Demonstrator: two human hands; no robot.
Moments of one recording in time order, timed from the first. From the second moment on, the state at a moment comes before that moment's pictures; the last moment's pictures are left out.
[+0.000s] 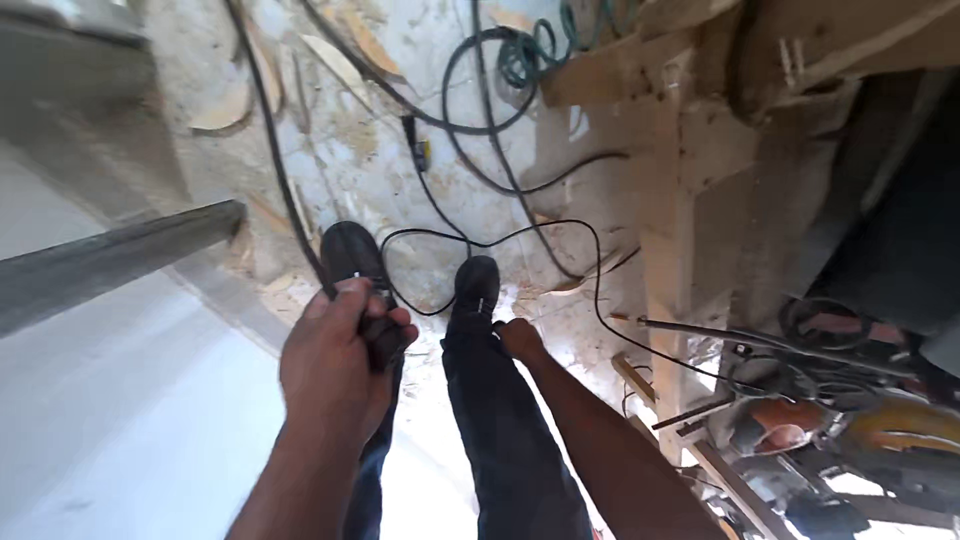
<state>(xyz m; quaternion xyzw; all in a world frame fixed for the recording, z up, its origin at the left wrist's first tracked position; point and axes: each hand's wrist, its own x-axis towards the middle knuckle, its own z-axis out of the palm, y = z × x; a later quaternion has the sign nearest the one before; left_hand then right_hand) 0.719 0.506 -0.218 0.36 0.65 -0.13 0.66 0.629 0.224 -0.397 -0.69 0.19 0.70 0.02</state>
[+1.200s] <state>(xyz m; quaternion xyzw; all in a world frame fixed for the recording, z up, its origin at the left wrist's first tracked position) 0.718 0.514 -0.210 0.23 0.63 -0.16 0.73 0.702 0.348 -0.143 -0.72 0.13 0.48 0.48</state>
